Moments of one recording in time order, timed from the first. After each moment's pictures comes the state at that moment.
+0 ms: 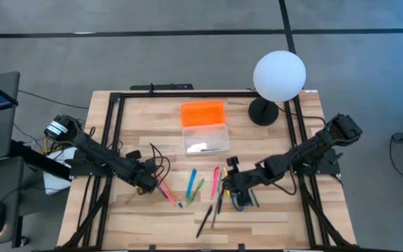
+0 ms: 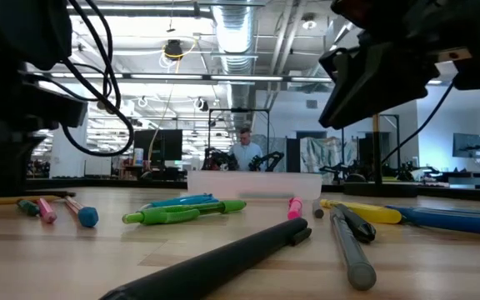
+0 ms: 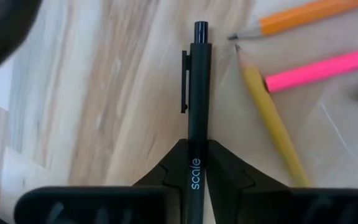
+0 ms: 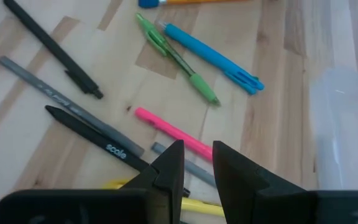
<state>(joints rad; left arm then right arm) -0.44 1.51 0.64 -0.79 -0.29 -0.82 0.43 1.56 0.84 -0.13 0.26 -0.10</state>
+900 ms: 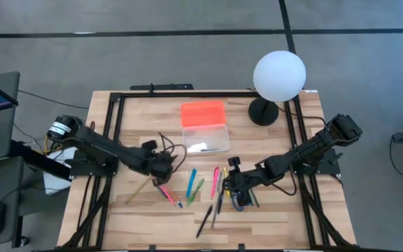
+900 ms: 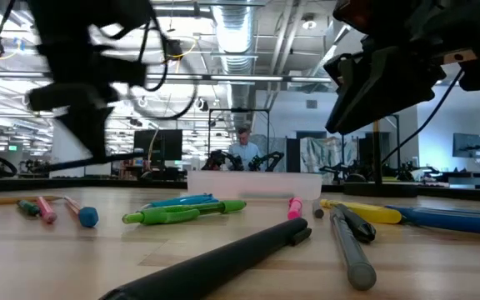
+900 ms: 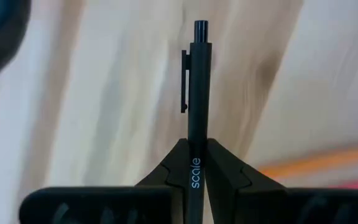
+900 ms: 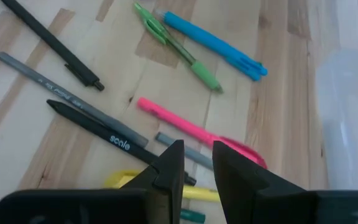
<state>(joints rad) -0.26 1.51 0.90 -0.80 -0.40 -0.50 0.43 1.56 0.84 -0.17 0.26 -0.03</state>
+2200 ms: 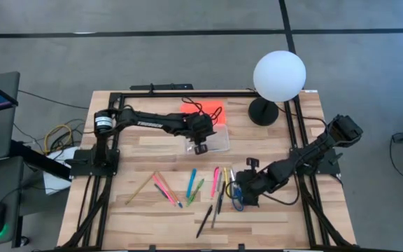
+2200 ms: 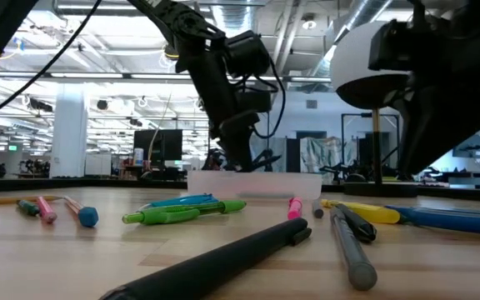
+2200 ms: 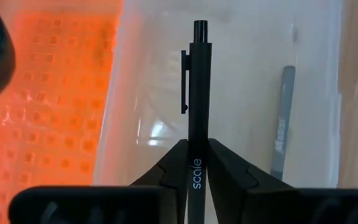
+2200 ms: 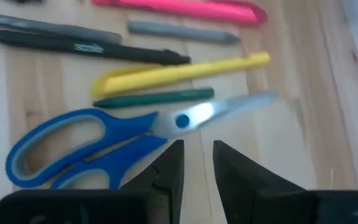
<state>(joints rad) 0.21 1.97 1.36 -0.43 -0.12 0.05 0.52 1.56 0.84 -0.53 0.32 0.55</state>
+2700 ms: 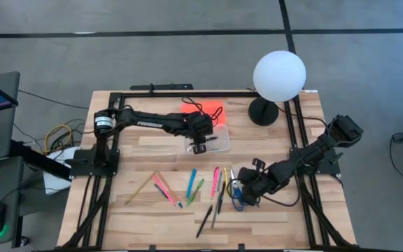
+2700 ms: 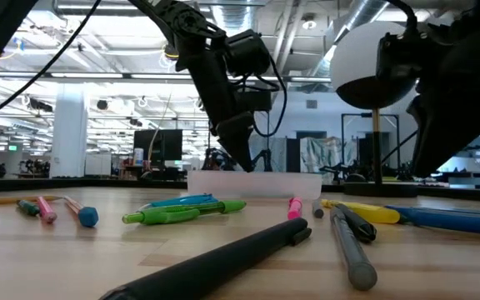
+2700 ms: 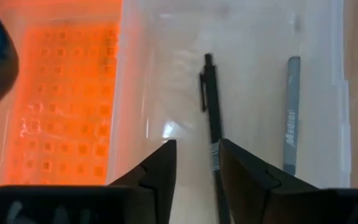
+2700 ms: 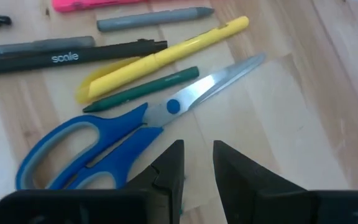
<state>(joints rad) 0.20 1.96 1.37 -0.46 -0.14 0.12 0.54 1.56 0.84 -0.58 0.32 0.82</state>
